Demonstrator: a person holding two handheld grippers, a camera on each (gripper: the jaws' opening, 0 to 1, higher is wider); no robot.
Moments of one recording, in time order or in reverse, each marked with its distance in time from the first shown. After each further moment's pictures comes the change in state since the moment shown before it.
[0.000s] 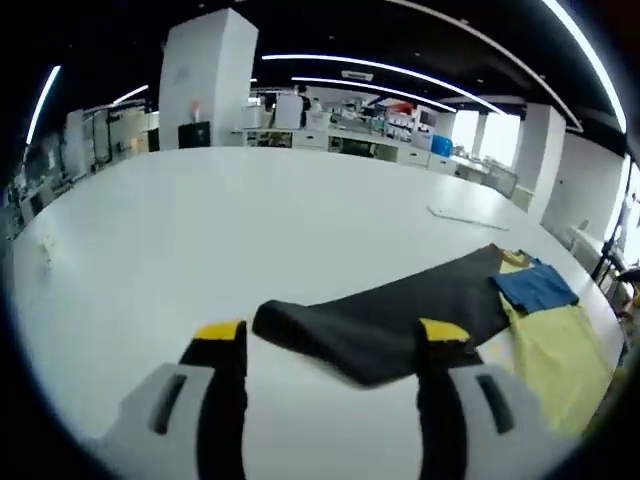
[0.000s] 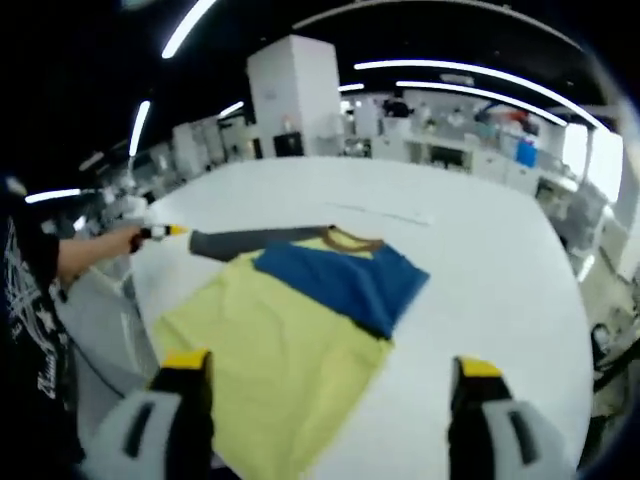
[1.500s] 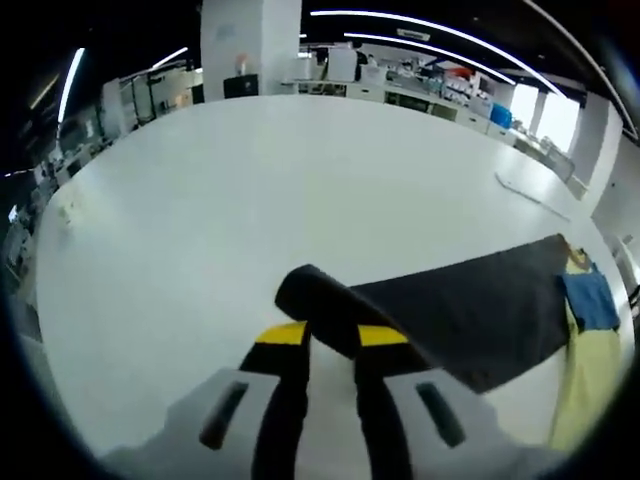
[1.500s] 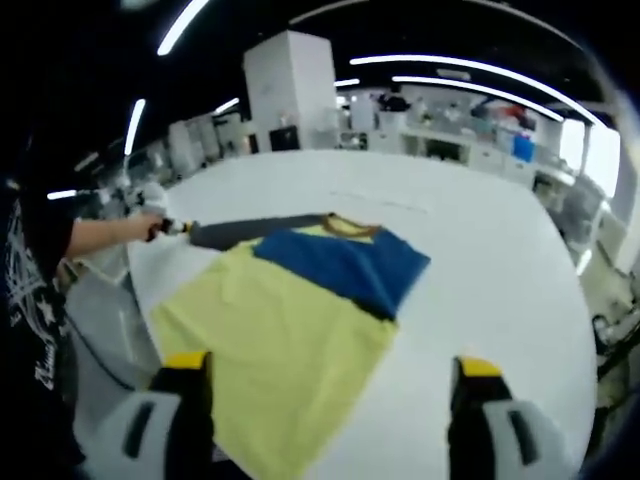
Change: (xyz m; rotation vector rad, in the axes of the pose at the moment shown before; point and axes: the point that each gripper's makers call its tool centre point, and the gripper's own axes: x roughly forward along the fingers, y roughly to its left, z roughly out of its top) left arm 0.053 0.015 -0.033 -0.081 0.209 0.200; right arm 0.002 0.003 -0.018 0.022 0.017 -0.014
